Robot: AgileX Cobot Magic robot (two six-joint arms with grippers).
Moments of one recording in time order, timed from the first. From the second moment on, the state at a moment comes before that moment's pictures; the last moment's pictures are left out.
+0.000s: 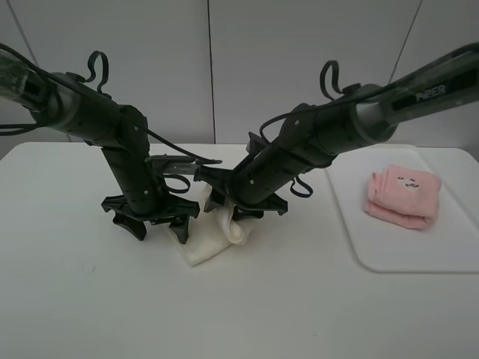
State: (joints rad) left arm -0.46 2.09 -1.21 -0.22 0.71 -0.14; right arm 0.65 2.07 -1.27 0.66 0.40 0.00
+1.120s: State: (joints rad) left arm -0.46 1.76 -1.21 0.09 0.89 -0.36; right arm 0.66 2.05 -1.27 0.66 0.41 0.00
